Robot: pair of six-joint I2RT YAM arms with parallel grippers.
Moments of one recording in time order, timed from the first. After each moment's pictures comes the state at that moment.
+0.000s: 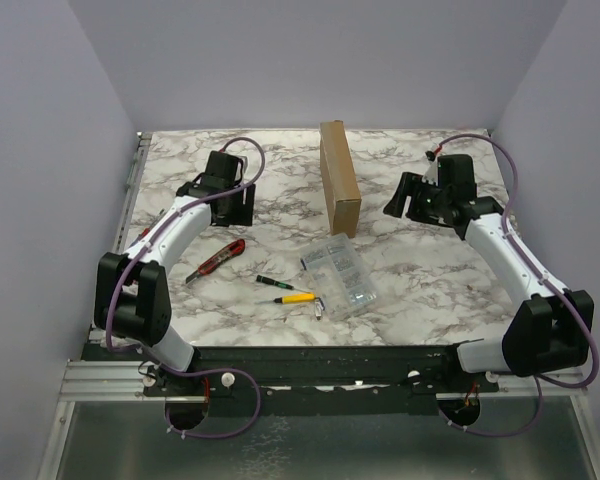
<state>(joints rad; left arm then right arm) -0.28 1.58 1.22 -0.59 -0.07 -0.13 0.17 1.37 1.09 -0.47 -0.23 0.35</state>
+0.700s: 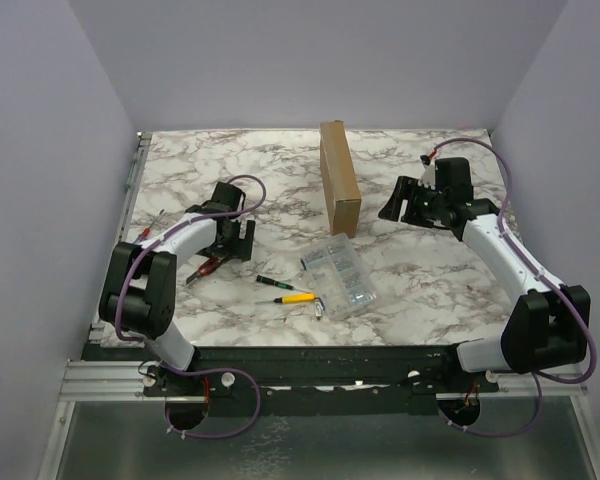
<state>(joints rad) -0.27 1.63 1.00 -0.57 -0.12 -0.15 0.17 1.39 1.06 -0.44 -0.30 0.35</state>
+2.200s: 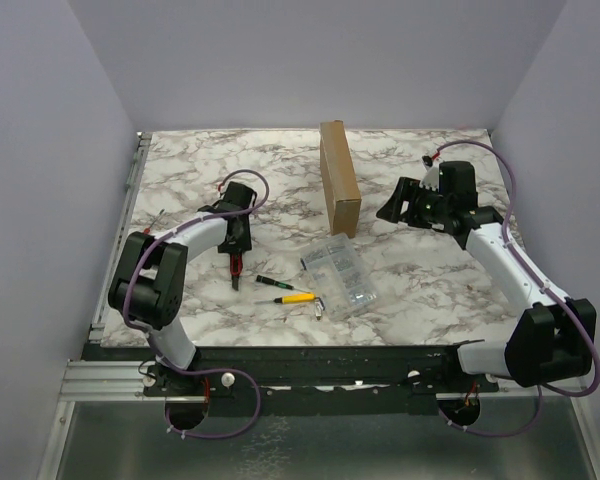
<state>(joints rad) -0.33 1.70 0.99 -0.42 -0.19 -0.39 0.17 1.32 1.00 -0.37 -0.36 0.37</state>
